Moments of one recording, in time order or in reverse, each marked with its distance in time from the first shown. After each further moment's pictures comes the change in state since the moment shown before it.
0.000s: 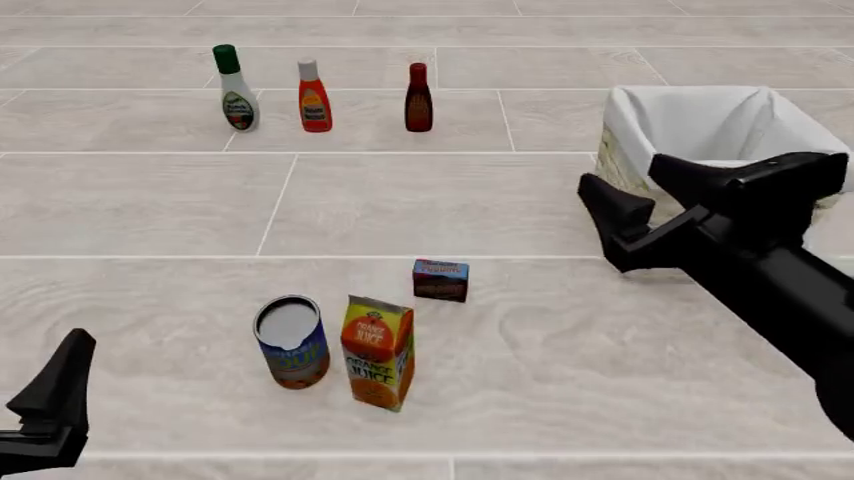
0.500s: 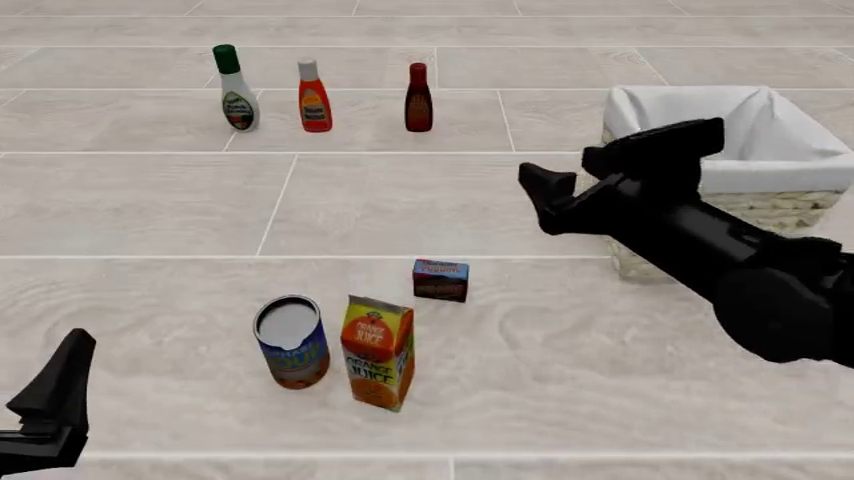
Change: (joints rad) left arm 0.000 0.000 0.000 0.000 0.000; right arm 0.044 0.274 -0.195 0.047 0.034
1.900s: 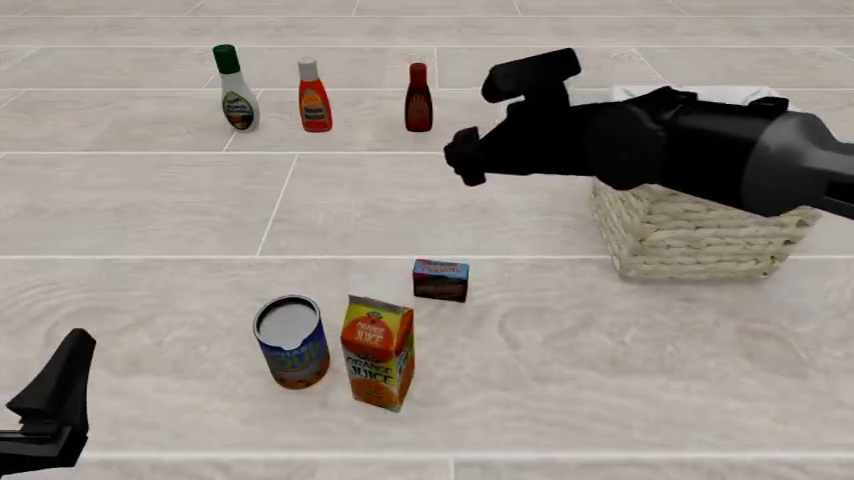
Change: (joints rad) left arm 0.000 0.000 0.000 0.000 0.000; right arm 0.062 0.373 -0.599 0.578 -0.033
